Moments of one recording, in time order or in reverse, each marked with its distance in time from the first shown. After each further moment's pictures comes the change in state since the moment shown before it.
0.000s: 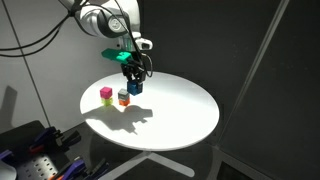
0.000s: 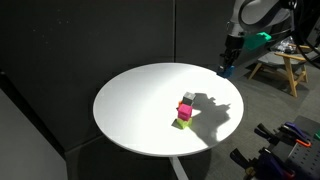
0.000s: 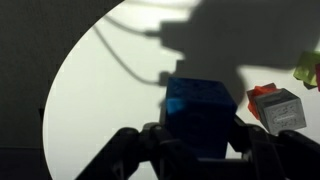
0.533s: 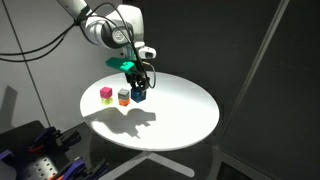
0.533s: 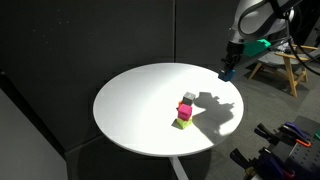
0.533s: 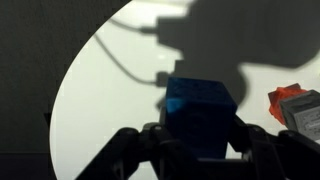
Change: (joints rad) arm -0.019 0.063 -0.029 -0.015 0.000 0.088 -0.007
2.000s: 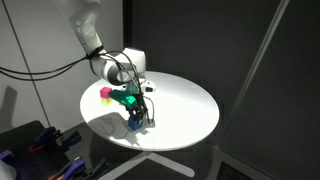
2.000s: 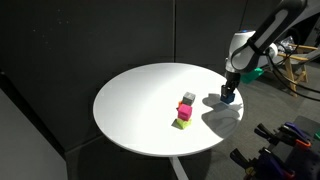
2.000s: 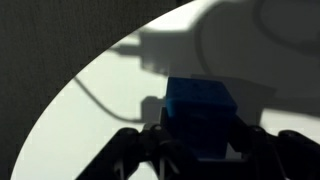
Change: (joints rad) arm -0.025 0.308 -0.015 -0.005 0.002 0.199 -0.051
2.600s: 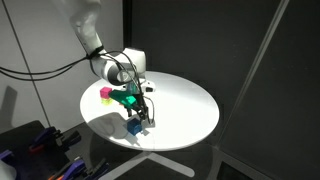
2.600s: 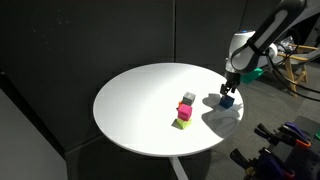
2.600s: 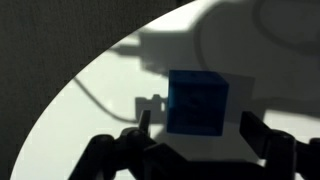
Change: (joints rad) arm -0.001 0.002 0.000 0.001 0.000 0.000 -0.002
